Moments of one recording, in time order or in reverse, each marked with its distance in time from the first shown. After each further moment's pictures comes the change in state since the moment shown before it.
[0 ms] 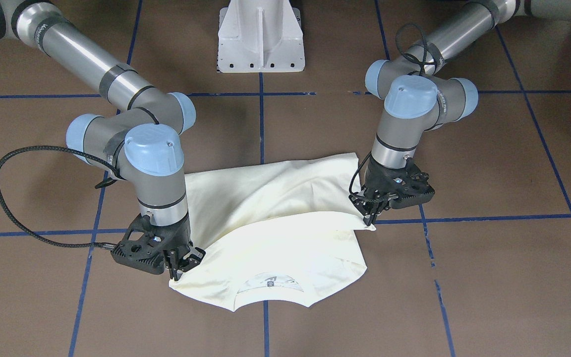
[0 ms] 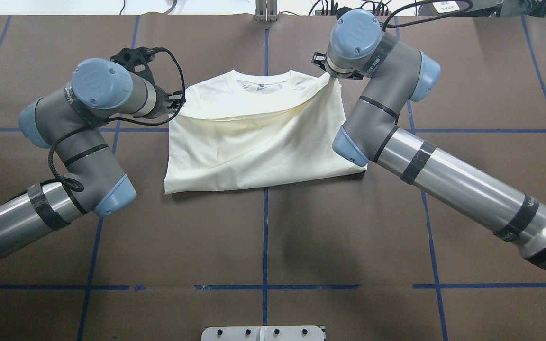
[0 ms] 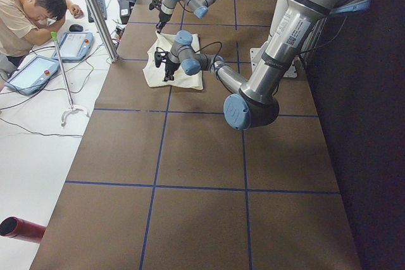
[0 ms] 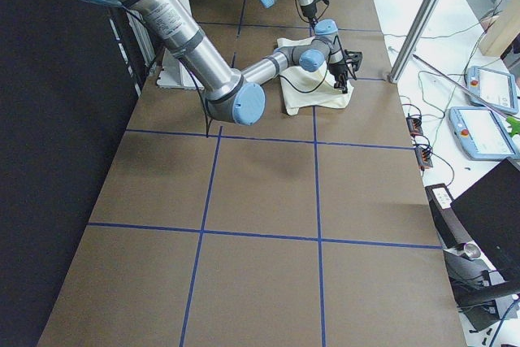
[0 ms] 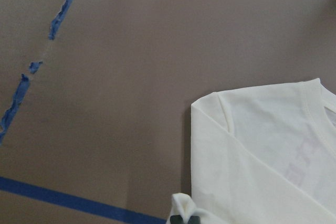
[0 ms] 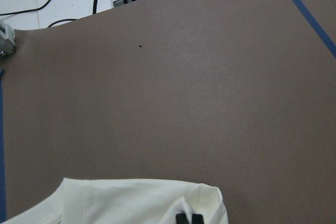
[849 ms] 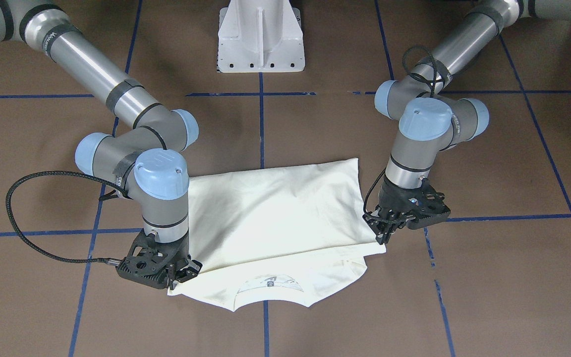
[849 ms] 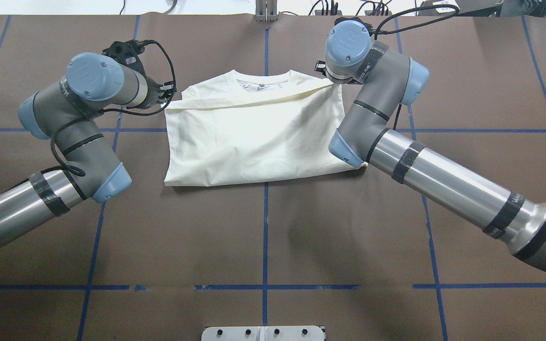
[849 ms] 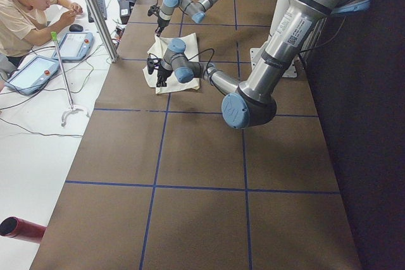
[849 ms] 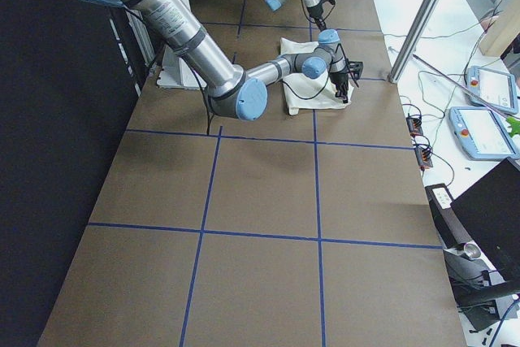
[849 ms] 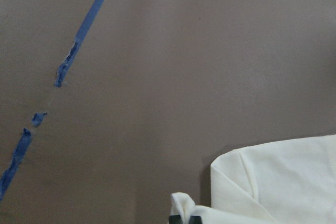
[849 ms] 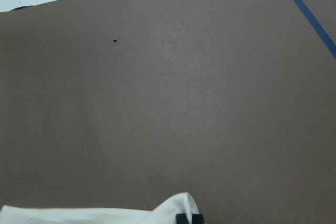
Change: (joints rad) left arm -0.034 -0.013 0.126 -0.122 0.001 0.002; right arm -0.022 0.023 -0.106 0.029 -0.036 -0.025
